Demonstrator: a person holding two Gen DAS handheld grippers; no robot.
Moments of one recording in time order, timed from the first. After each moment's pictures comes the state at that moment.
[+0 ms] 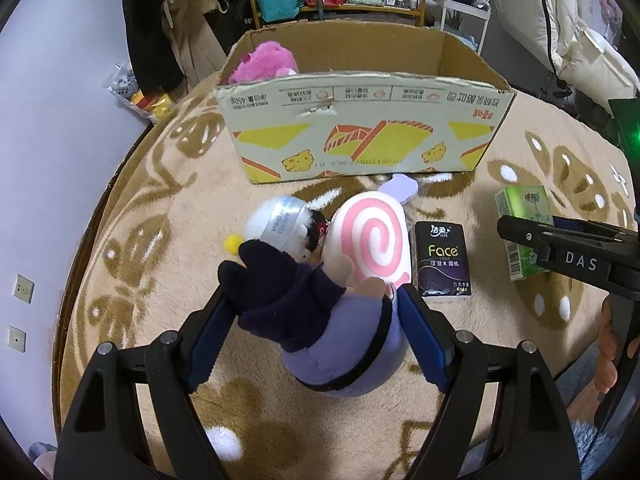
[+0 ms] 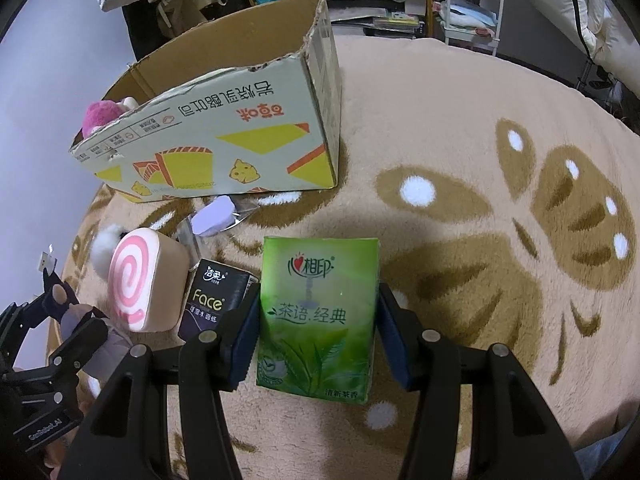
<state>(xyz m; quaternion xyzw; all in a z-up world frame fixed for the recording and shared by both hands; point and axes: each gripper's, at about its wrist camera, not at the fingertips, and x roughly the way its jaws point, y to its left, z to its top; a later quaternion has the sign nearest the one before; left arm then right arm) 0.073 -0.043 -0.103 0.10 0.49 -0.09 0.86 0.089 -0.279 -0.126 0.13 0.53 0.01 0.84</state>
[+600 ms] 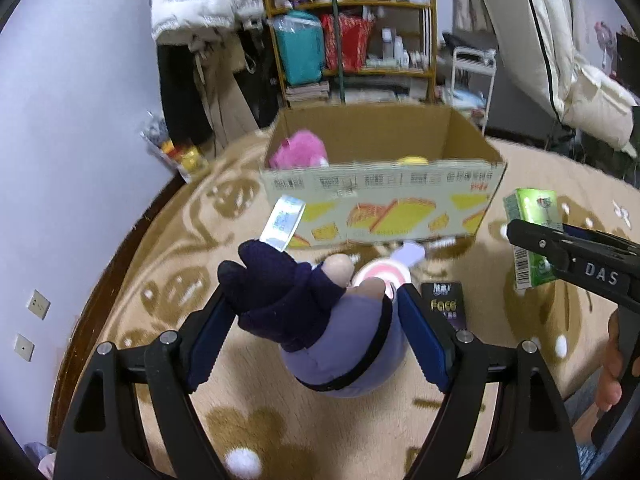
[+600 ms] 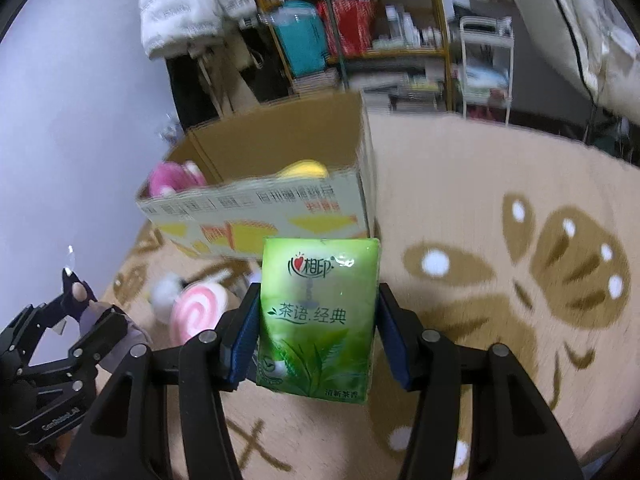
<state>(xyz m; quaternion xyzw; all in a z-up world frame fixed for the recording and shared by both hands) 0.053 -0.035 -0.060 0.09 0.38 -0.06 0.92 0.069 -0.267 -0.082 0.13 0.41 0.04 0.90</state>
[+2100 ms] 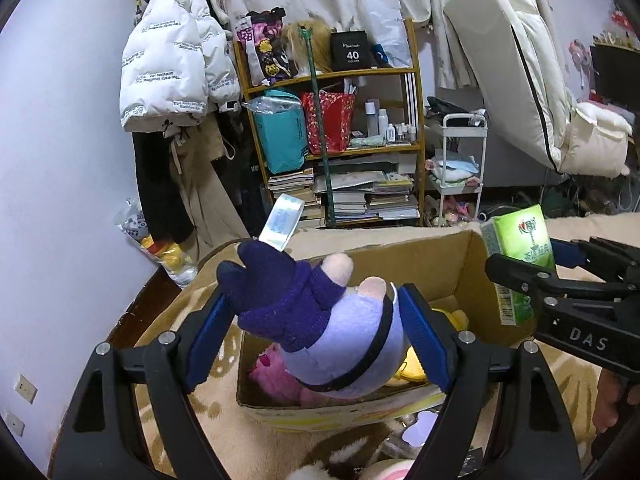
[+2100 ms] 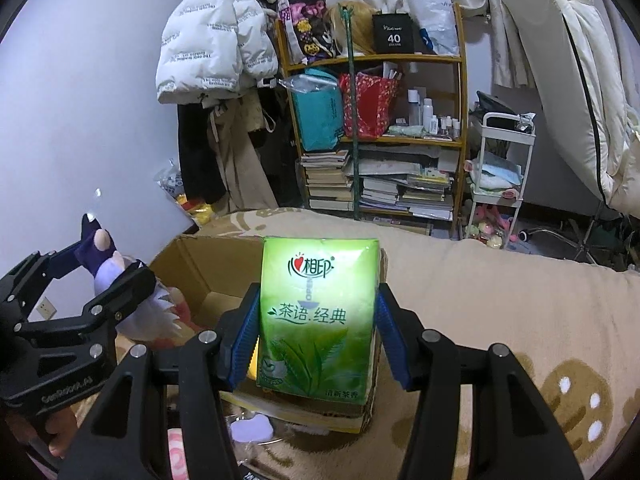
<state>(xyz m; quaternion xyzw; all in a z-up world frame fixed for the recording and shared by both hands) 0.183 -0.076 -0.028 0.11 0.25 -0.11 0.95 0.178 -0.263 -0.042 0.06 0.31 0.04 0.95</state>
